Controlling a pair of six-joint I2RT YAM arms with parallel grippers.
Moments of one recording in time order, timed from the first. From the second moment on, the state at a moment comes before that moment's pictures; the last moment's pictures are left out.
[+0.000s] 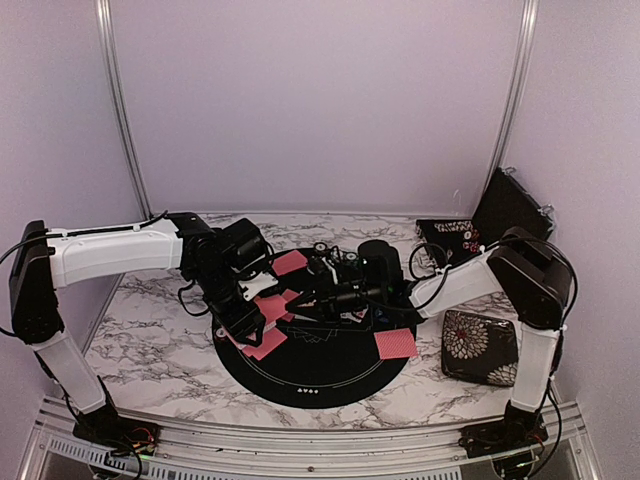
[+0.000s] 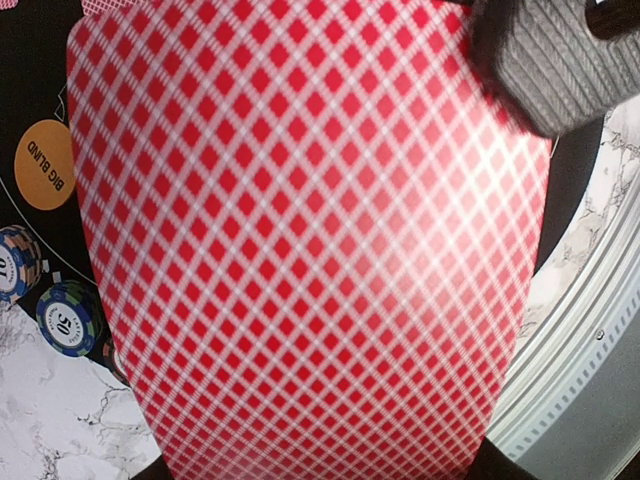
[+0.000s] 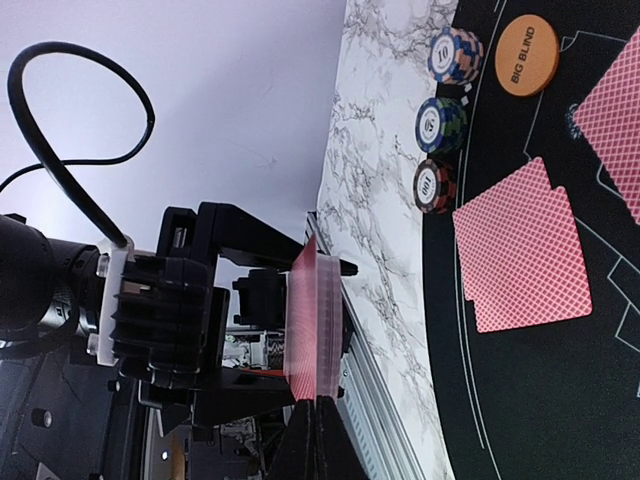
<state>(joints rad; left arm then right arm) -0.84 1.69 1.33 -1.02 0.16 0.00 0.80 1.95 1.00 0.68 -0.82 1.26</state>
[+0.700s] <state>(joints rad) -0.84 1.68 1.33 -1.02 0.16 0.00 0.72 1.89 0.97 0.71 -0.88 1.26</state>
